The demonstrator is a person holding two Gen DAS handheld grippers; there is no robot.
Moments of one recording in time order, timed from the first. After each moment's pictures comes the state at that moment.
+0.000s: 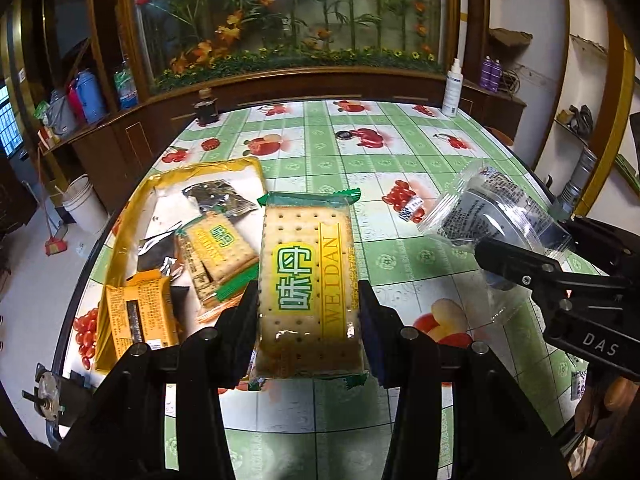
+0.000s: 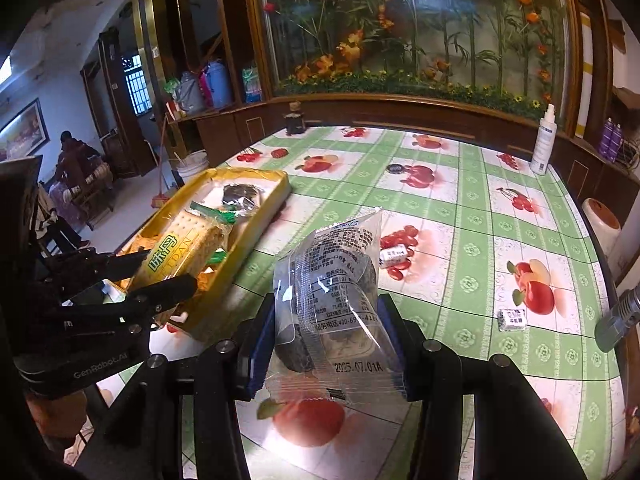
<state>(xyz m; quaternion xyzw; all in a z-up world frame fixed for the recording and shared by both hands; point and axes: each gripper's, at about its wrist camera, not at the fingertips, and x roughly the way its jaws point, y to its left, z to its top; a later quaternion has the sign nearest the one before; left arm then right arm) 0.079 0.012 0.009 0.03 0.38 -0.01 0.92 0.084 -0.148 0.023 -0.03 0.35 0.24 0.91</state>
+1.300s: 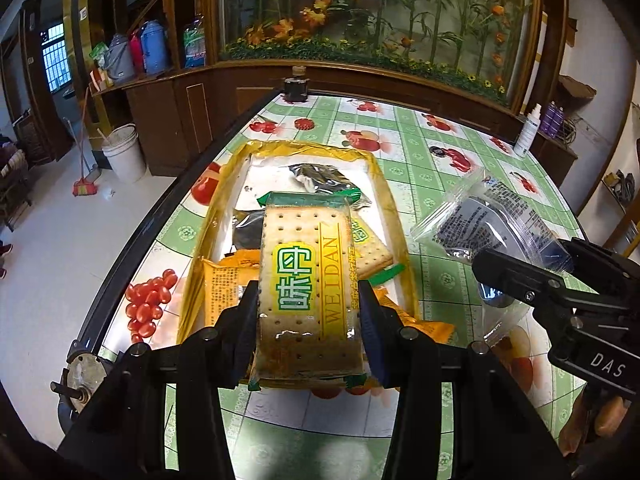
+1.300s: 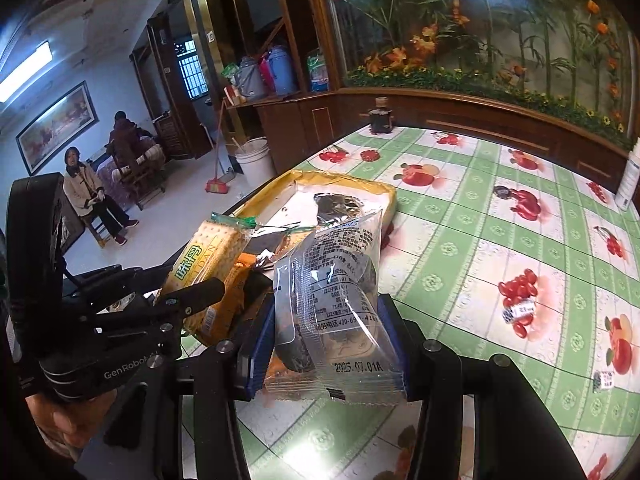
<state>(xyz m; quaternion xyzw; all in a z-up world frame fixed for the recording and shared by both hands) 0.077 0.115 0.005 -0.06 0.39 0.08 0.92 0.113 -0.037 0.026 -0.04 0.36 0.34 0.87</state>
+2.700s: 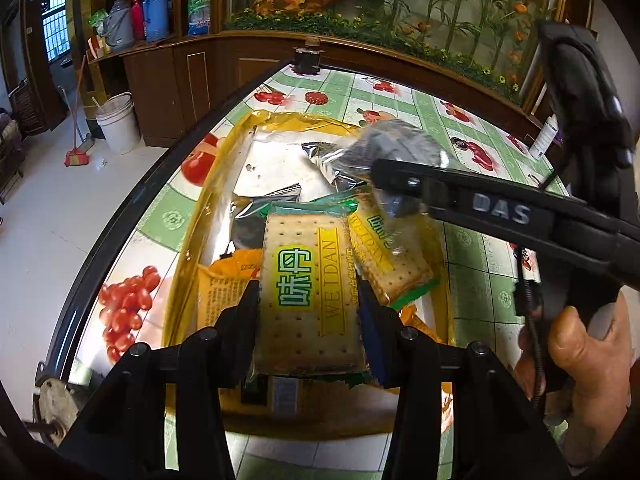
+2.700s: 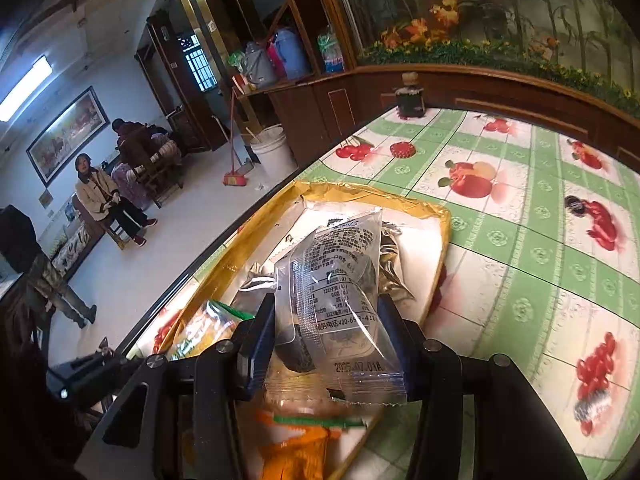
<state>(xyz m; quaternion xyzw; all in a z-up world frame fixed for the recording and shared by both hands) 0.118 0.139 -0.022 -0.10 0.43 0.08 0.90 0.215 0.046 -0.005 -0.02 0.40 0.38 0.83</state>
